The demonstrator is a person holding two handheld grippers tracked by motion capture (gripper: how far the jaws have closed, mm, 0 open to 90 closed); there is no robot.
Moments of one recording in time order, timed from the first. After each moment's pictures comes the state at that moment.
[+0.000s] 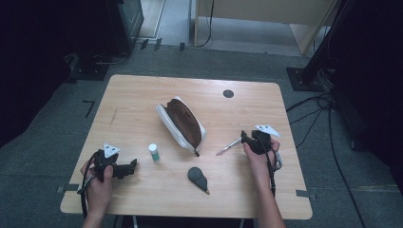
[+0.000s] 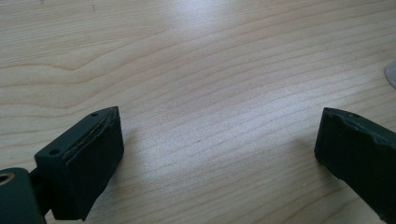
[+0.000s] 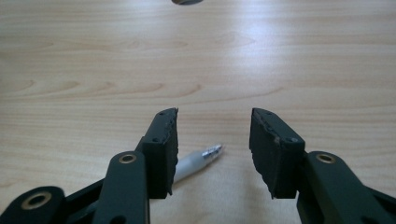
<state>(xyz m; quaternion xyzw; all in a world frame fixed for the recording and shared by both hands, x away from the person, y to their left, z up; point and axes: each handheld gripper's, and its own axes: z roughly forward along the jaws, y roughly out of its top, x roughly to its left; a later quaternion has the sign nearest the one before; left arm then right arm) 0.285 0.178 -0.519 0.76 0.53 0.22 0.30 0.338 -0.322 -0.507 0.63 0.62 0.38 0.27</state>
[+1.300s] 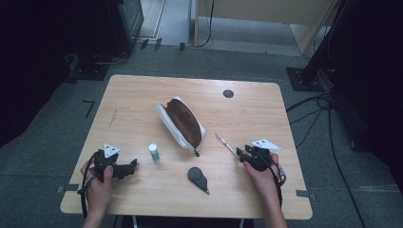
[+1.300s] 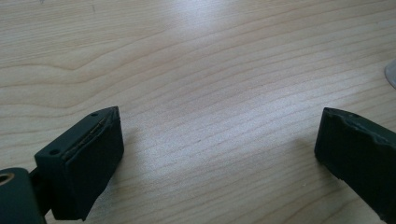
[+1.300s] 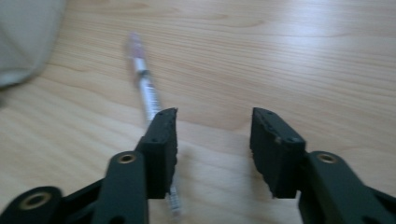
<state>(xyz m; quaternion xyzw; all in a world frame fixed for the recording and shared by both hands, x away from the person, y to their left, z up) 0.285 0.178 -0.519 0.76 0.53 0.22 0.30 0.285 -0.319 -0.515 0.55 0.70 0.40 0.20</state>
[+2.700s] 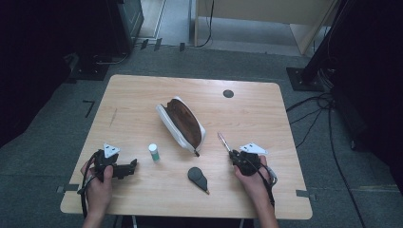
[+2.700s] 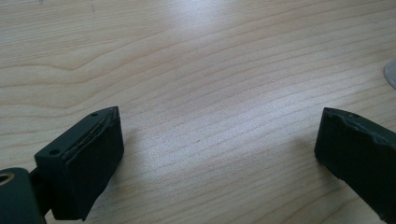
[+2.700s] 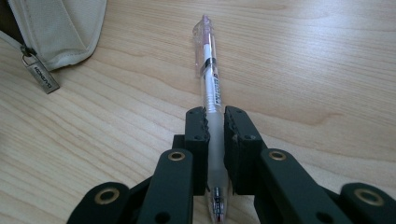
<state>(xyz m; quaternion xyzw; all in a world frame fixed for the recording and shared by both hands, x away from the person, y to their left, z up) 0.285 0.178 -0.519 0.76 0.53 0.22 0.30 0.278 -0.285 -0.523 0.54 0.72 0.38 0.20</state>
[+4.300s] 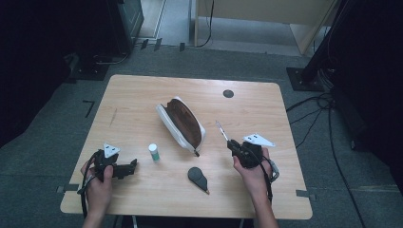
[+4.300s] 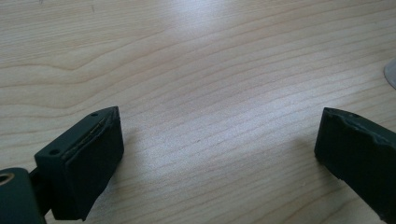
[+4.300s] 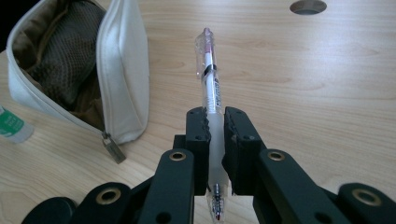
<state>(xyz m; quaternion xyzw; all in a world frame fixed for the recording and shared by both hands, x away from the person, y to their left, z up) 0.285 0.178 -0.519 0.76 0.53 0.21 0.30 0.279 -0.275 -0.463 0.55 0.68 0.45 0.19</state>
